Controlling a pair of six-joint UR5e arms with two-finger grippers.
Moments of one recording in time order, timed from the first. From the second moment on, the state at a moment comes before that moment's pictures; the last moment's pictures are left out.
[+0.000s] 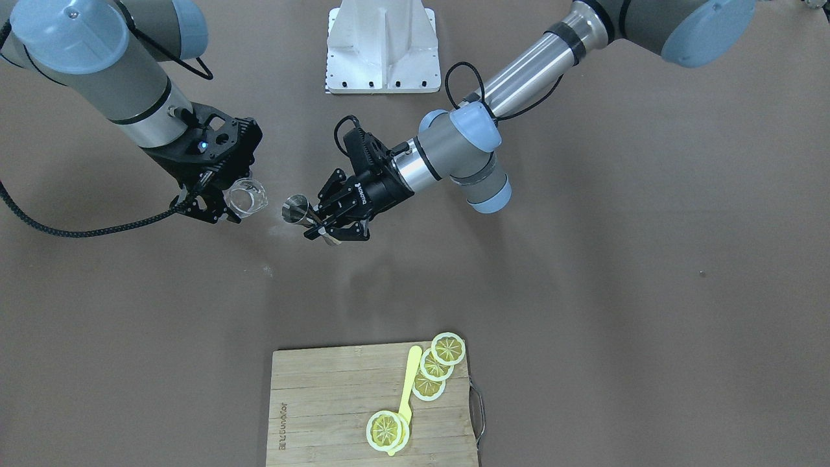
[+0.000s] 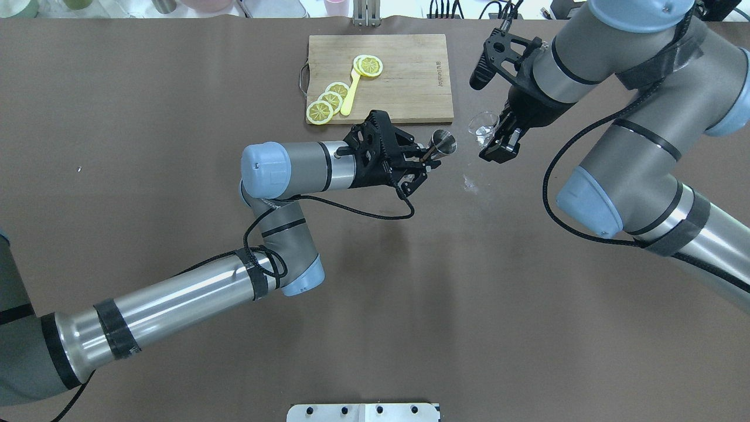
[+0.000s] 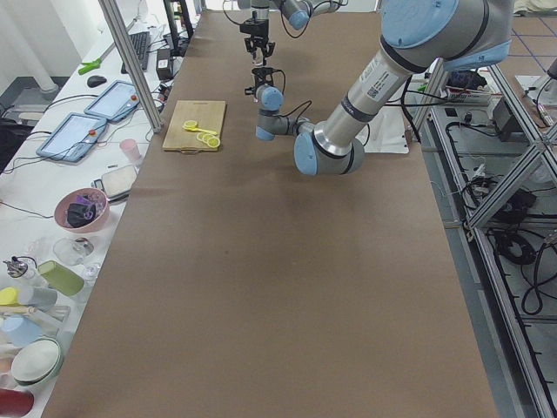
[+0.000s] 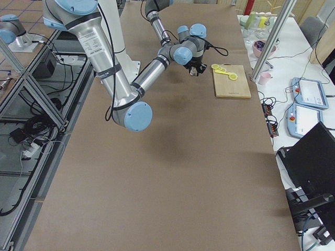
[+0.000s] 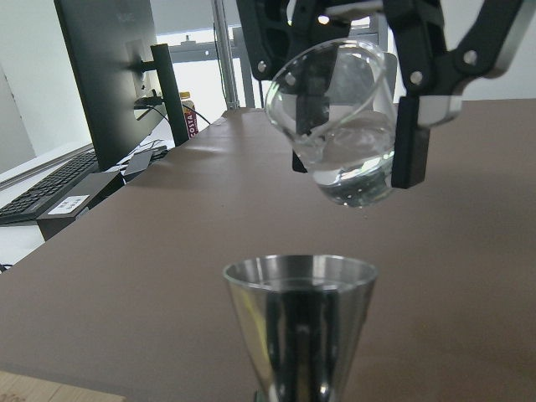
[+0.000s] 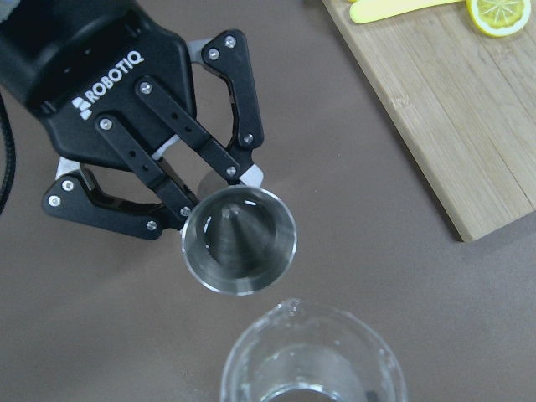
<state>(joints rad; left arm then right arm) -0.53 -2.51 -0.92 -3.17 -1.75 -0.18 0.87 -1.03 1.84 -1.60 2.21 -0.14</state>
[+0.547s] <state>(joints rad) -0.52 -2.51 -0.93 -3.17 -1.74 -0.18 0.85 -0.97 1.83 -1.70 2.20 -0.16</state>
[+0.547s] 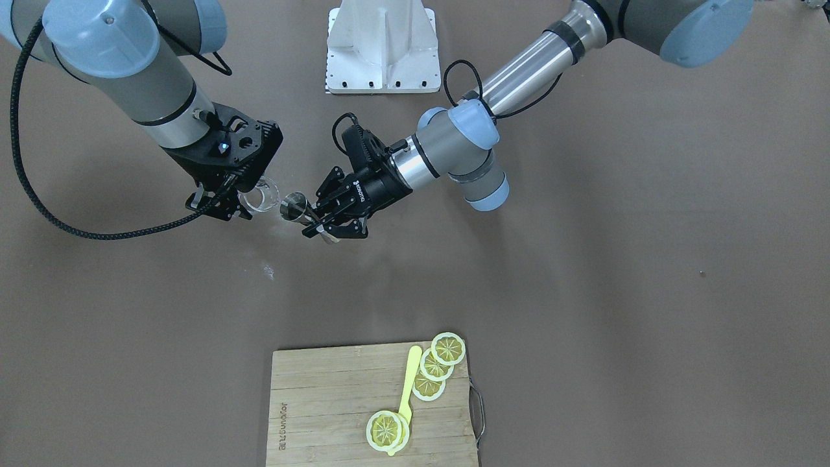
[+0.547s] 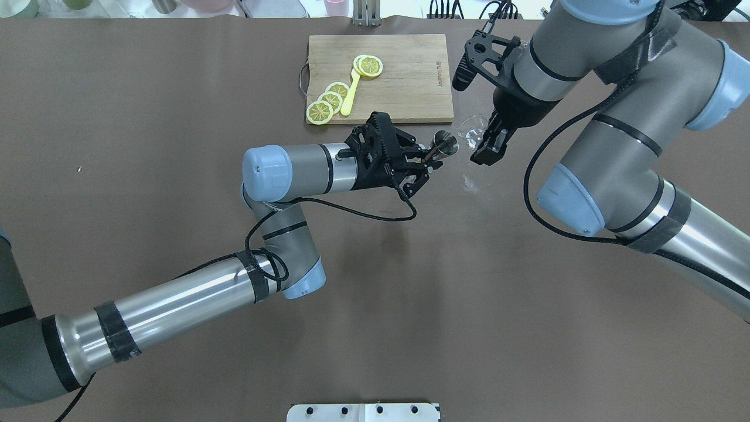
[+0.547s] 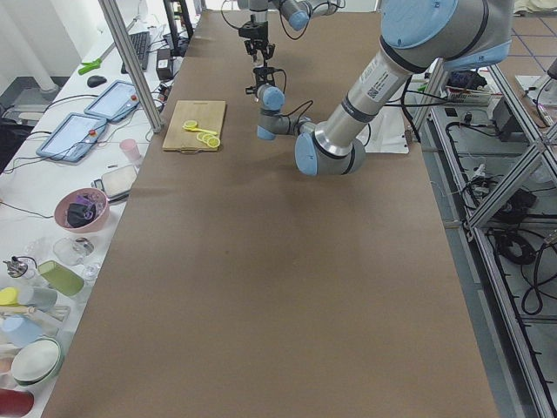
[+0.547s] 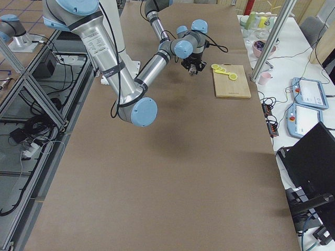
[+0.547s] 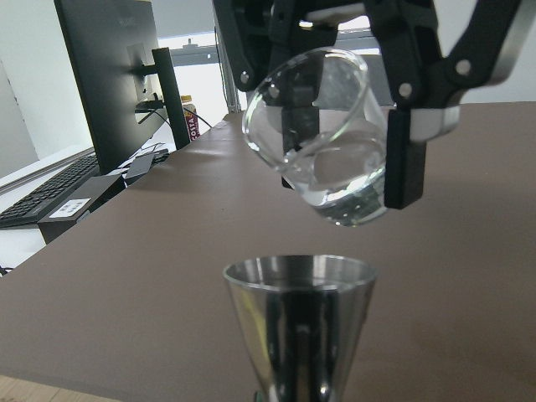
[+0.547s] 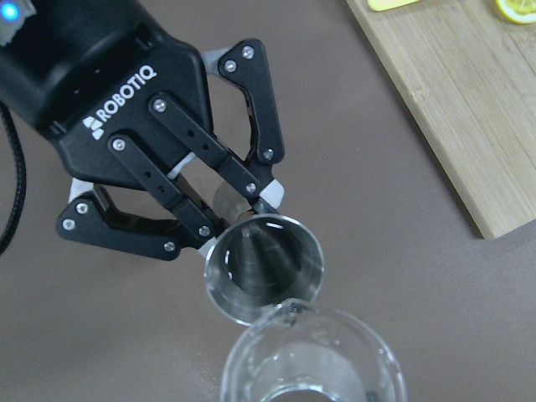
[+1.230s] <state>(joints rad) -0.52 -2.51 -0.93 -3.17 -1.73 -0.18 0.83 -0.91 1.82 -1.85 2.17 -0.22</state>
